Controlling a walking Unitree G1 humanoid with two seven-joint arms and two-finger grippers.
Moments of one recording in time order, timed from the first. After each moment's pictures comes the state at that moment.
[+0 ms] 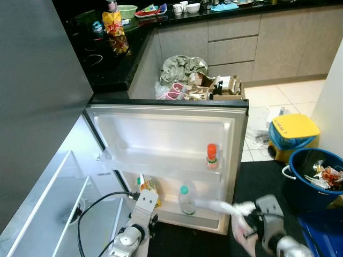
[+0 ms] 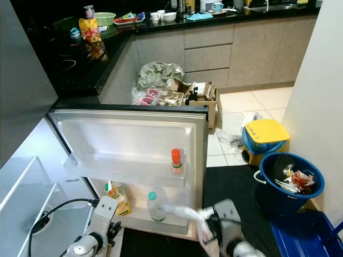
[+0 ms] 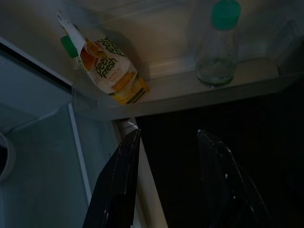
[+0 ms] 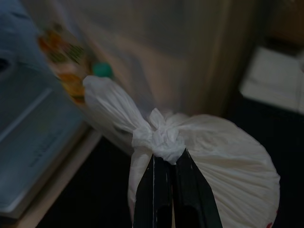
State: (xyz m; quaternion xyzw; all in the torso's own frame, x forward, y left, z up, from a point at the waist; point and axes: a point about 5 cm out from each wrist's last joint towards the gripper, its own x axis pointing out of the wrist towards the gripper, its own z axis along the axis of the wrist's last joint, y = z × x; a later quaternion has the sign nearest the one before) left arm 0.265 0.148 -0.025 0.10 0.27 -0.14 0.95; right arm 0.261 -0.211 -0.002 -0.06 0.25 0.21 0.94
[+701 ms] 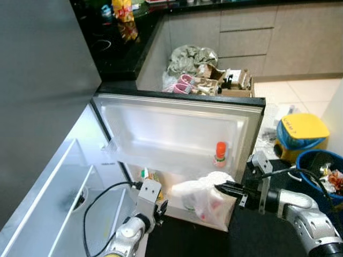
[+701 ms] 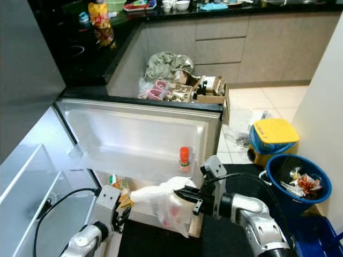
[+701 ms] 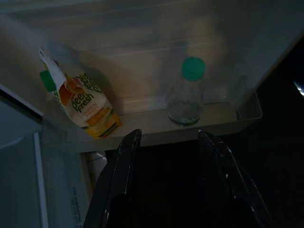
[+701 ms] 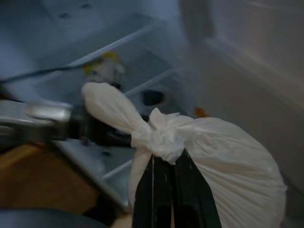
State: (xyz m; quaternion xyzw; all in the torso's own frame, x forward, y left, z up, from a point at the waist) left arm 0.277 0.132 -0.004 0.04 0.19 -0.21 0.96; right arm 0.285 -0.171 0.117 0.06 0.18 0.52 0.83
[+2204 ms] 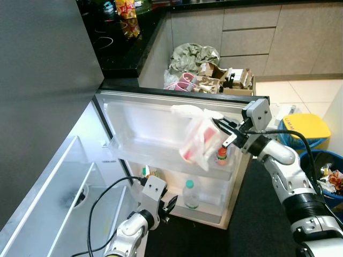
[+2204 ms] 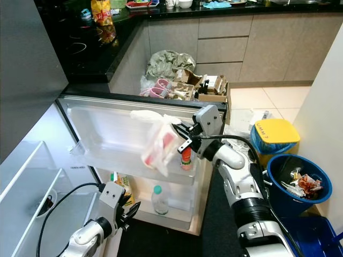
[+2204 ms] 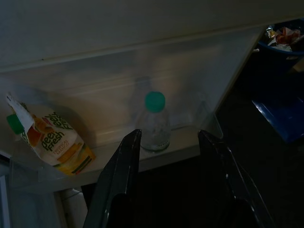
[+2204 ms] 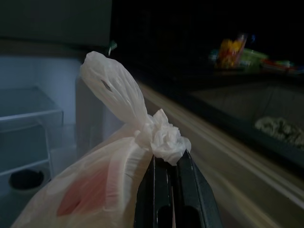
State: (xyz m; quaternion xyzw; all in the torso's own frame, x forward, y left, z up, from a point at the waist) left arm 0.281 0.121 0.018 0.03 0.12 -0.28 0.95; right arm 0.368 -0.144 0.194 -0.09 -0.07 0.35 0.93
